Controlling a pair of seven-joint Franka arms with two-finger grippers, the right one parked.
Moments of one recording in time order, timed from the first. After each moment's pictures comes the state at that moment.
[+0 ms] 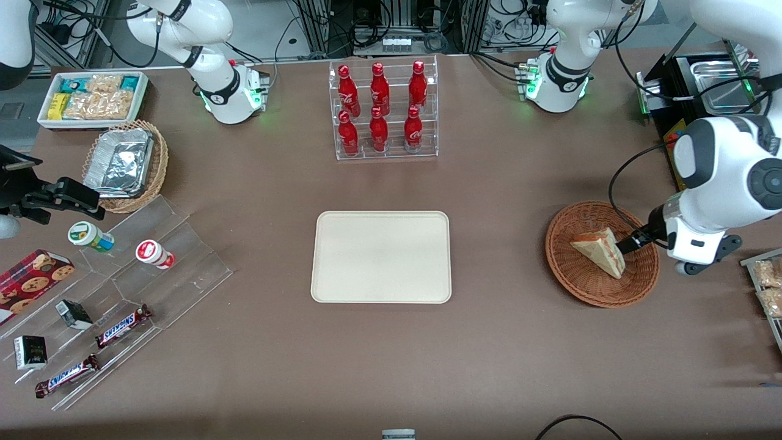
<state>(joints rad) 0.04 0.19 -0.02 -1.98 0.03 2.06 -0.53</state>
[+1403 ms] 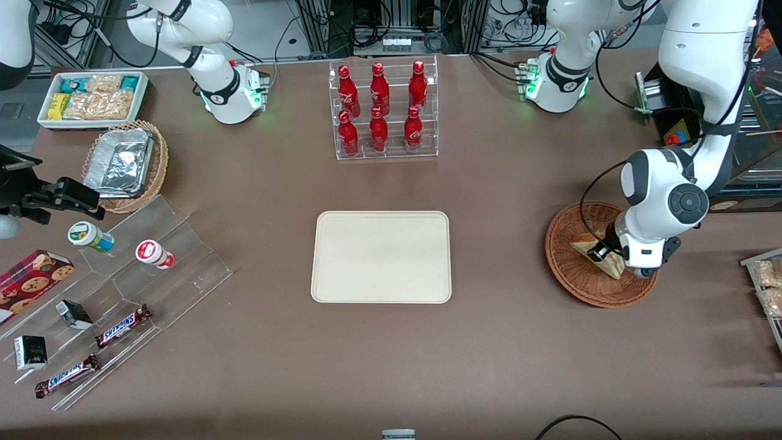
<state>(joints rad) 0.03 0.33 -0.02 -2.17 0.03 2.41 -0.74</state>
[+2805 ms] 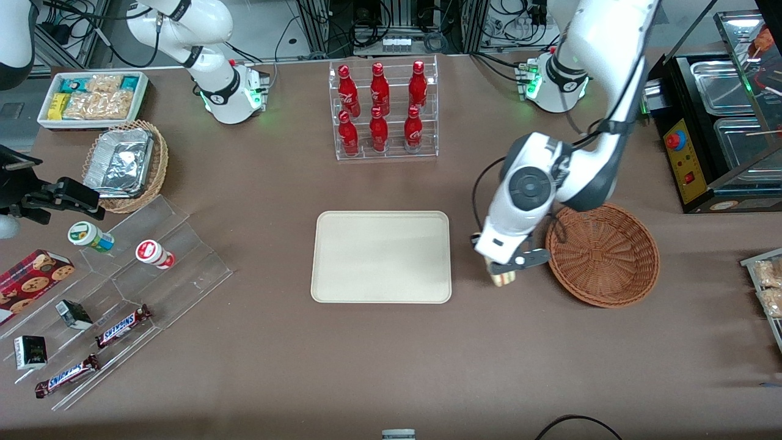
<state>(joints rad) -0.45 0.43 -0.06 -1.78 0.04 2.15 -0.73</state>
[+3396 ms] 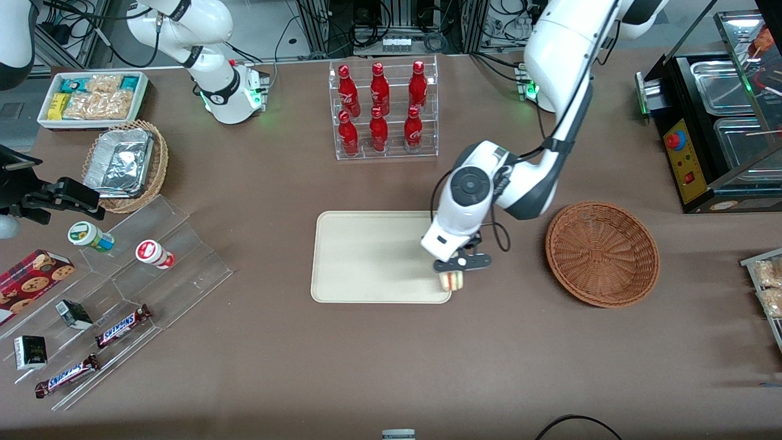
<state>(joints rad) -0.59 0.57 -0.06 -1.68 0.02 2.28 -0.73</state>
